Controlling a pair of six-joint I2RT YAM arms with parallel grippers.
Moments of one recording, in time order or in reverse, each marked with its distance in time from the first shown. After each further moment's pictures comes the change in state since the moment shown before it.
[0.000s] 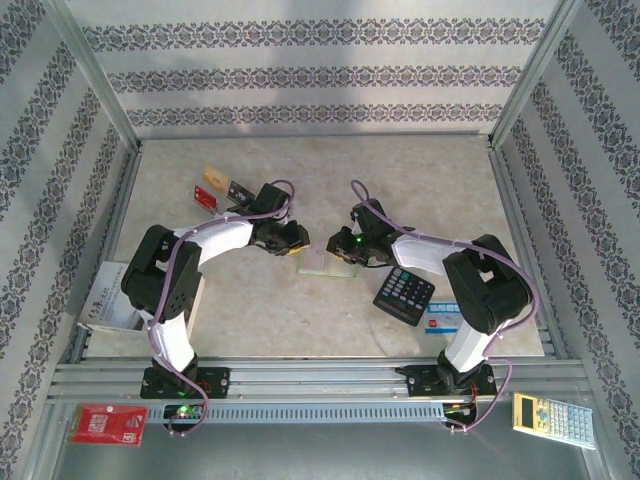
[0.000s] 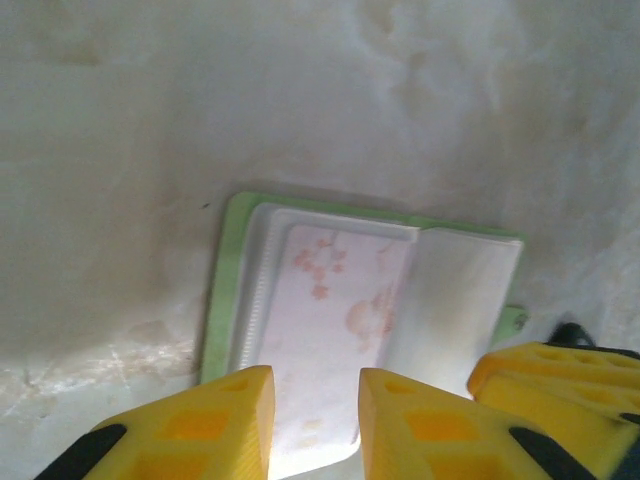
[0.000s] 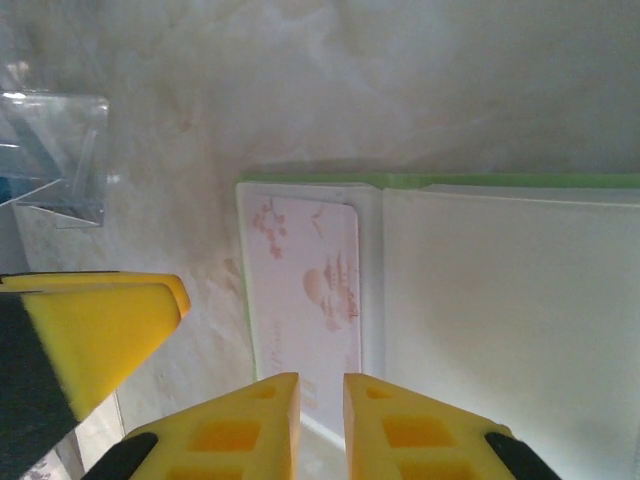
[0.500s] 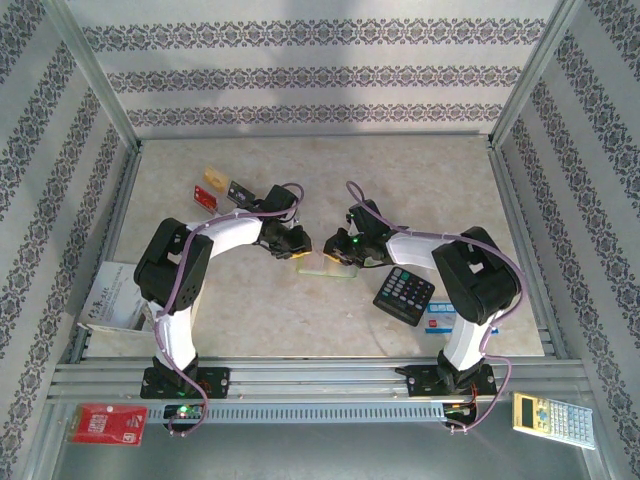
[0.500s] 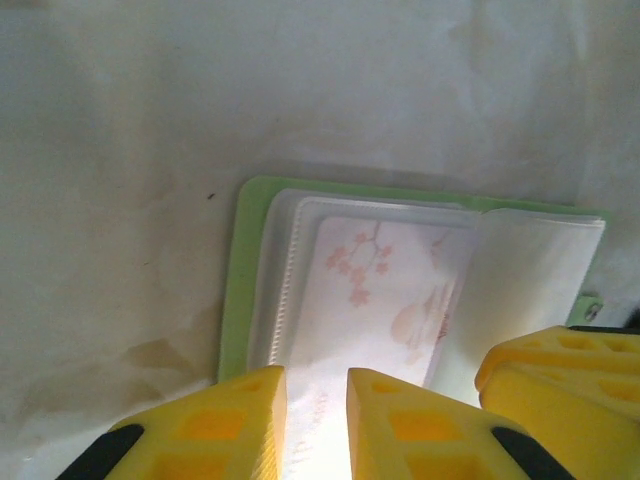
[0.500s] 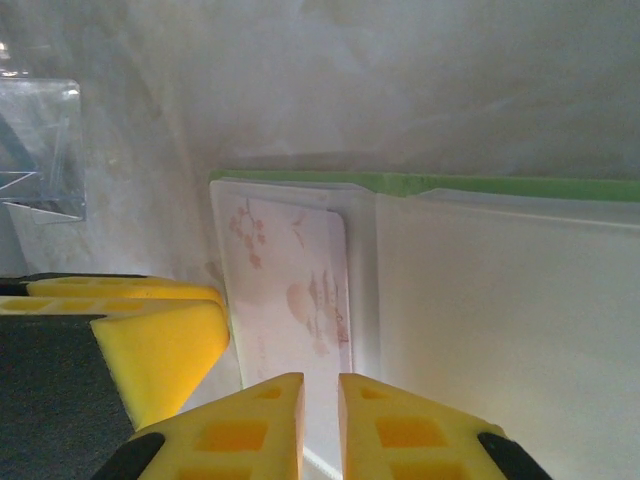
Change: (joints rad) left arm -0.021 0.079 0.071 -0.092 -0.011 0.074; right arm 0.000 0.076 0.027 0.022 -0.045 0.004
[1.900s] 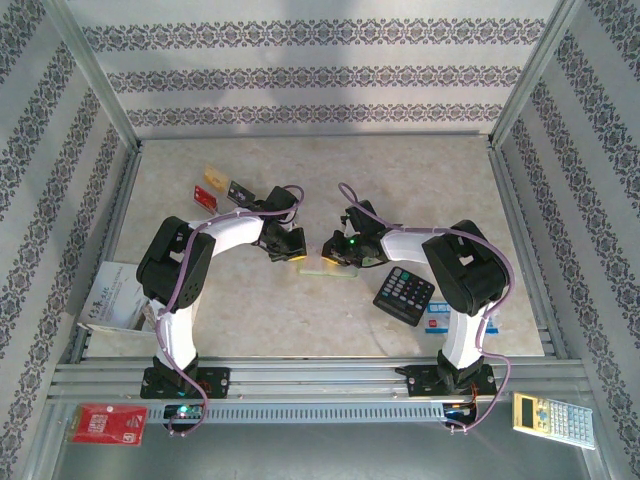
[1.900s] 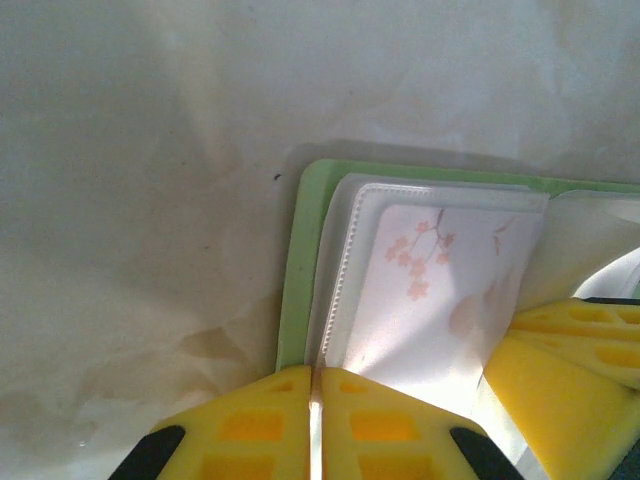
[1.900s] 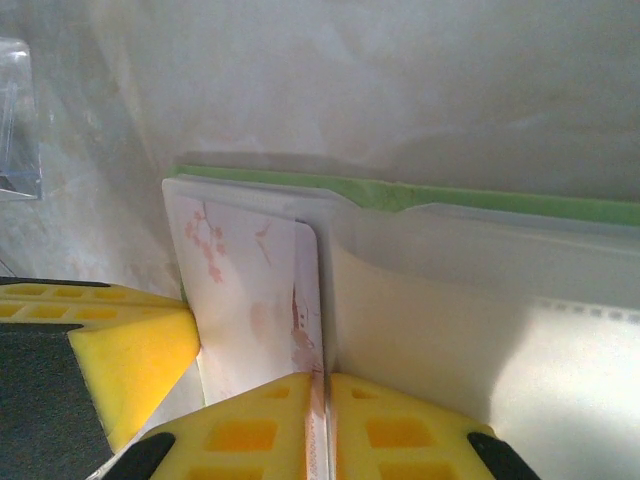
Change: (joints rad) left arm 0.000 0.023 0.015 -0.055 -0.024 0.018; right arm 0.006 0.075 0.042 -0.014 -0.031 -0.089
